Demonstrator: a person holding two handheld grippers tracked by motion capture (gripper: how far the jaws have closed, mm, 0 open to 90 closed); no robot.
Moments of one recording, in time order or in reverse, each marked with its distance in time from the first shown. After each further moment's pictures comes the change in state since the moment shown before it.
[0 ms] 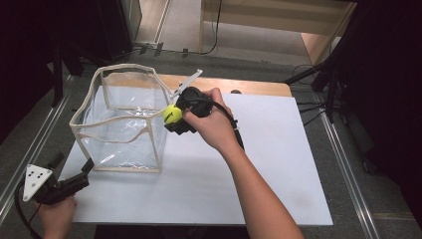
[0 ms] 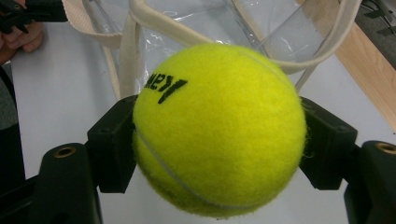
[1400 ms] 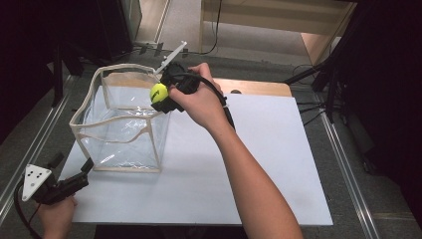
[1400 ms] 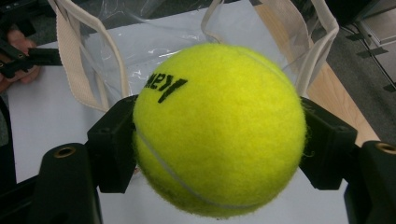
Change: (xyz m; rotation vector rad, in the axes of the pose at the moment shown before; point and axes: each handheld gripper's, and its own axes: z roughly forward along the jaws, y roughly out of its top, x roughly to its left) left arm 0.001 0.000 0.000 -0.001 0.001 -0.013; right arm -0.008 0.058 -0.016 -0.013 -0.029 -0.043
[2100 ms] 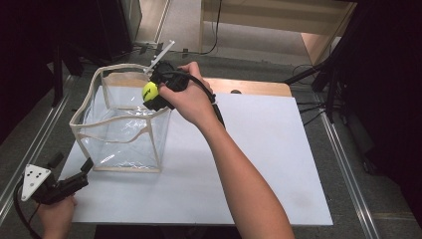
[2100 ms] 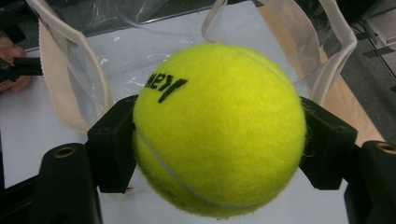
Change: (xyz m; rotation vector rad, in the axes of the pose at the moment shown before) left arm 0.001 0.000 0.000 0.000 -0.002 -0.004; right arm -0.003 0.014 0.025 0.007 0.007 -0.004
